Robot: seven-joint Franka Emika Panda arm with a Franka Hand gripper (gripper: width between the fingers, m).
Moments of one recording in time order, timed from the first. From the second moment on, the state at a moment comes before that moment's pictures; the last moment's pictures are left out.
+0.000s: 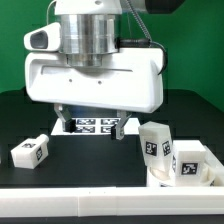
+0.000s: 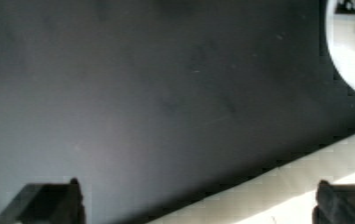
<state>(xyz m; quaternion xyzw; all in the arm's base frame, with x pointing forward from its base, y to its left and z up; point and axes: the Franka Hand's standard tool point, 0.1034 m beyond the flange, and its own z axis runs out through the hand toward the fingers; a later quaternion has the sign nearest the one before) 0.605 -0.051 0.083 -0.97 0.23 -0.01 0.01</state>
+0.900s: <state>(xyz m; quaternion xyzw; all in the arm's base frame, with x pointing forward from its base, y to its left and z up) 0.572 -0.127 0.066 -0.99 0.17 0.00 0.01</state>
